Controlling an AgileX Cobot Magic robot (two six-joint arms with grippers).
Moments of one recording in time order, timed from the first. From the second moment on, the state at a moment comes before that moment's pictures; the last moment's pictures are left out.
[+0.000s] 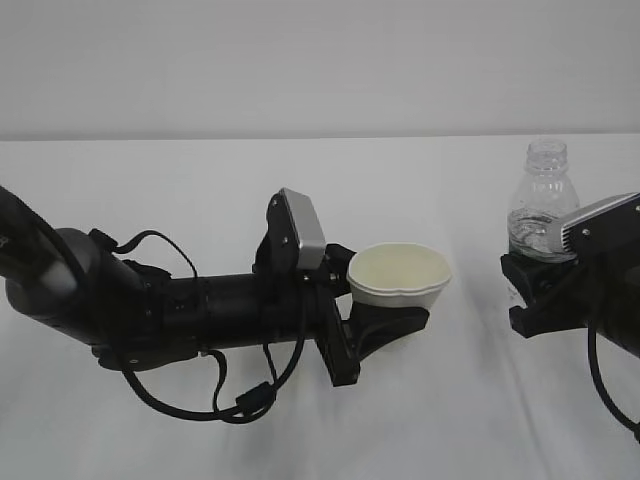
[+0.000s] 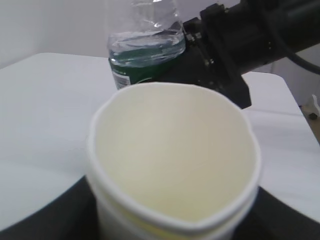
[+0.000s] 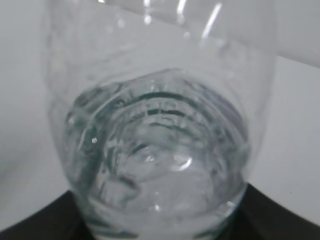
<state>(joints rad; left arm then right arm) -0.62 2.19 -0.95 0.80 -1.15 -0.32 0.13 1.76 -0.37 -0.16 -0.91 -0.20</state>
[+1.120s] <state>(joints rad) -0.70 2.19 -0.97 0.80 -1.15 -0.32 0.13 1.60 -0.37 -0.16 -0.74 -0.50</state>
